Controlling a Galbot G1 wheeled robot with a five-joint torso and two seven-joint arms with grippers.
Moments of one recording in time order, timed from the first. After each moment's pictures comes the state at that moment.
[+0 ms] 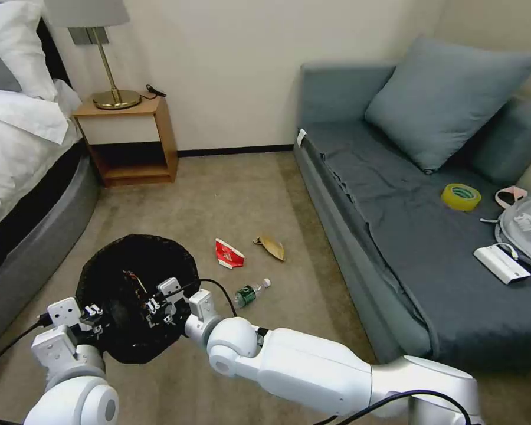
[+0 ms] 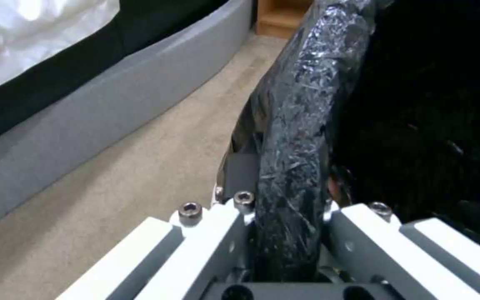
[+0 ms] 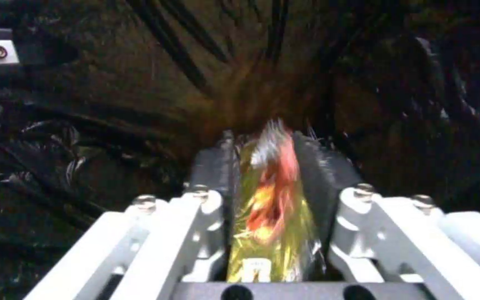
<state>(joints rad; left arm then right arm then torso) 1.58 -1.54 -0.77 -2.32 -0.26 0.56 -0.42 -0.48 1.41 -0.83 1.51 0.88 -0.08 0.29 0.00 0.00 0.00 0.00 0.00</state>
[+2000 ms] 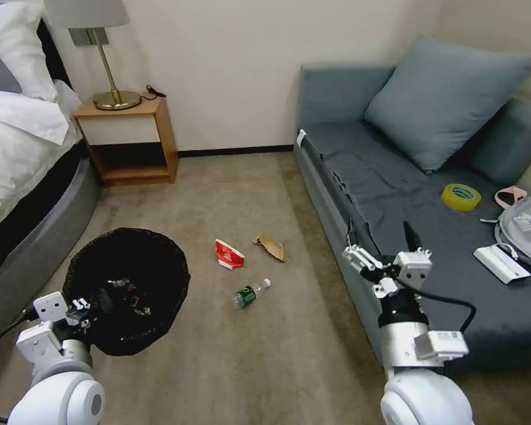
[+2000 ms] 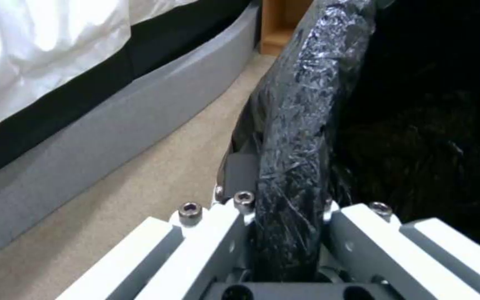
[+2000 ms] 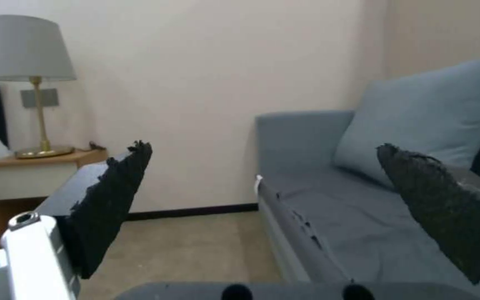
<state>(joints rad) 1.57 -1.48 -0.83 -2.29 -0.31 0.52 -0.40 -1.56 1.32 0.31 2.36 0.08 0.02 0.31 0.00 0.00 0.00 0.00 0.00</state>
